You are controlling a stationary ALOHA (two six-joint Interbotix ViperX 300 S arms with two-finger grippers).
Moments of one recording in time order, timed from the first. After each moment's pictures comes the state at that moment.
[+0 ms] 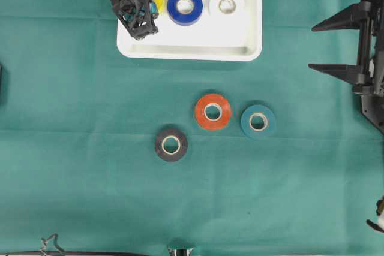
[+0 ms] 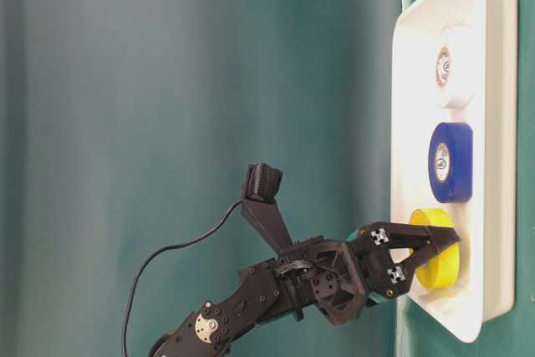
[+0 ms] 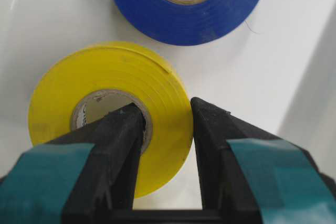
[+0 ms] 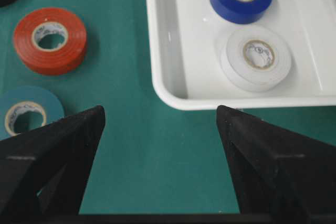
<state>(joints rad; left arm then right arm) 0.40 0.19 0.44 0.01 0.49 0.09 -0.12 -0.99 1.12 -0.12 0.43 0.16</state>
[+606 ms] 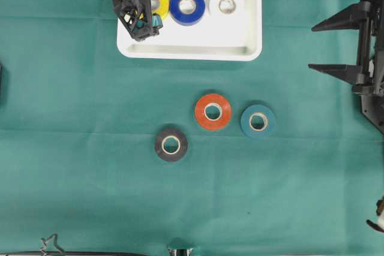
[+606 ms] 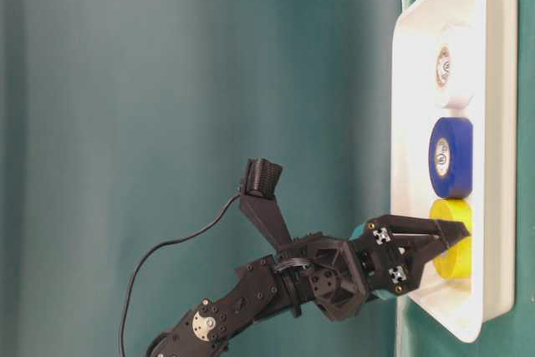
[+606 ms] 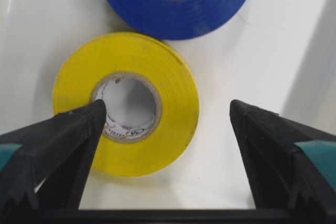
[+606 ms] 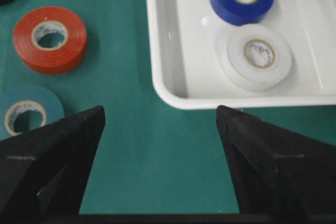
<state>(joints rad) 0.39 0.19 0.43 0.00 0.49 0.10 -0.12 -0.99 1.12 -0.12 0.43 0.16</state>
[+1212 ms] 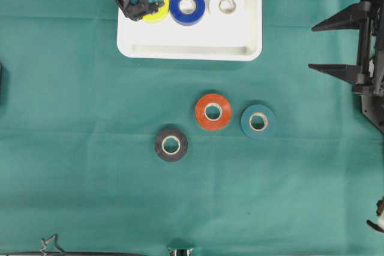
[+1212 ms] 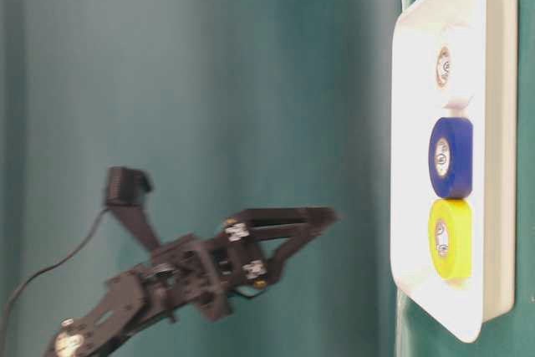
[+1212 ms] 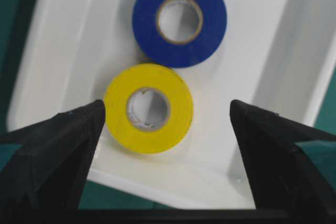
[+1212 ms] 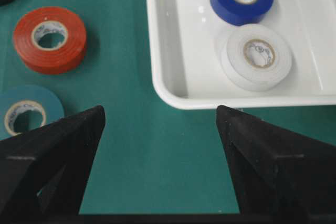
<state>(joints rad) 0.39 -0.01 0.32 0.00 0.68 0.11 -0.12 -0.99 1.12 -0.12 0.43 0.15</state>
